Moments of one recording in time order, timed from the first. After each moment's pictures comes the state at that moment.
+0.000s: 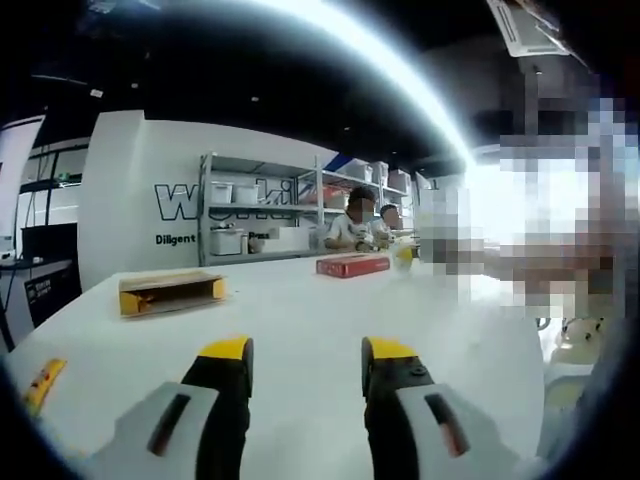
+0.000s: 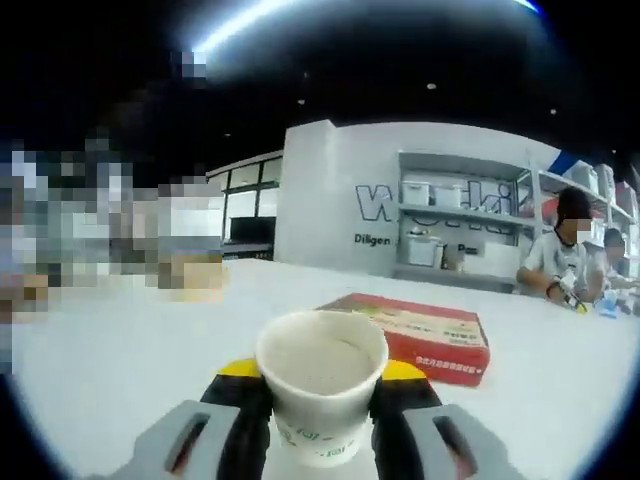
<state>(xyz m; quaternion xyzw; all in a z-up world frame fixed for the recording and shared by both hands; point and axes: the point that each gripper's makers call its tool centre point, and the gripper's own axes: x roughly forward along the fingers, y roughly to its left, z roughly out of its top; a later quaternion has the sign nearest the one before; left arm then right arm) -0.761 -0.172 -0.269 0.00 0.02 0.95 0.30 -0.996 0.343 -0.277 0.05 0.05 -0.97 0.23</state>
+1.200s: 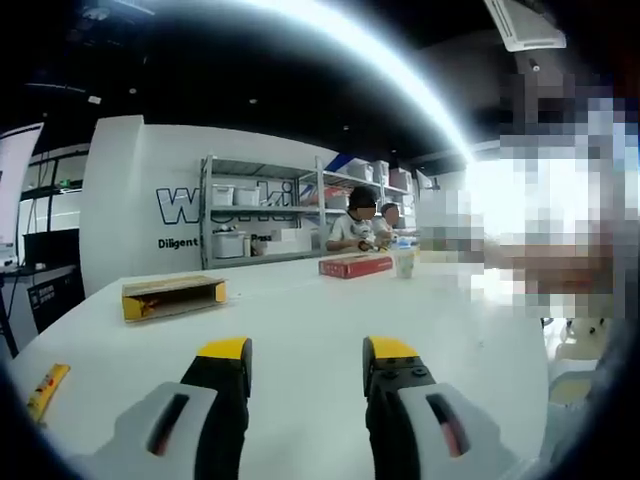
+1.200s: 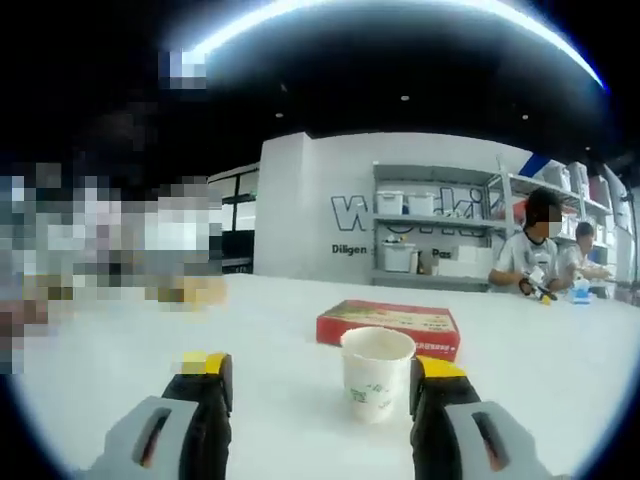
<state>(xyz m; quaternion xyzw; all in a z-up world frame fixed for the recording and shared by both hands) -0.761 -0.172 -0.266 0.01 0.03 0.96 0.29 -0.880 0.325 -0.239 0.01 0.03 -0.98 0.18</state>
